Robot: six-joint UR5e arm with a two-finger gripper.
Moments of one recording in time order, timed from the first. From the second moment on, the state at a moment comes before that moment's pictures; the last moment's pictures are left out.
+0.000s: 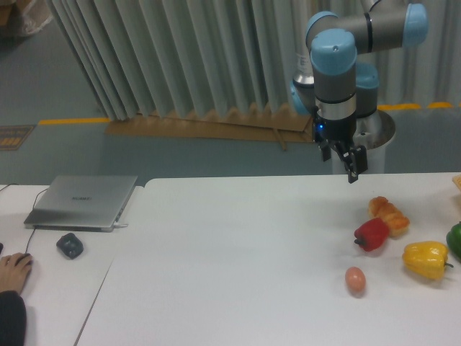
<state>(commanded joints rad) 2.30 -1.56 -1.71 -1.46 1.60 1.05</state>
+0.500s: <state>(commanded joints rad) 2.32 -1.55 -1.73 -1.48 1.64 1.06</state>
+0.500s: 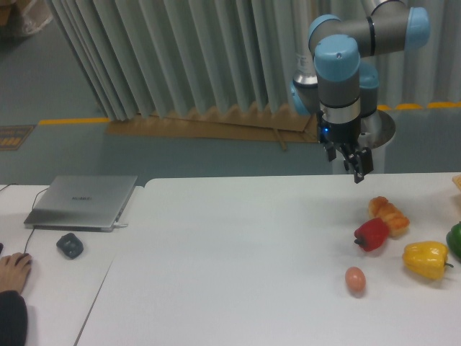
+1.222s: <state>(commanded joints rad) 2.33 -1.62 -1.68 -1.47 1.73 1.04</state>
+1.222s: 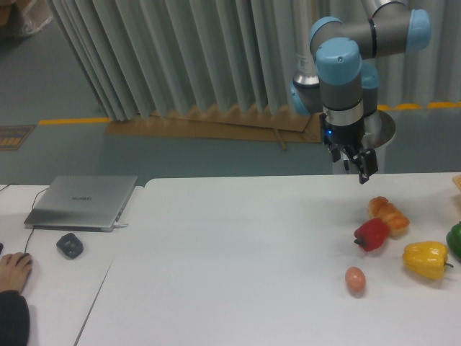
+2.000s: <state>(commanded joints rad) 2.50 -1.88 -1.50 -1.32 1.85 1.67</state>
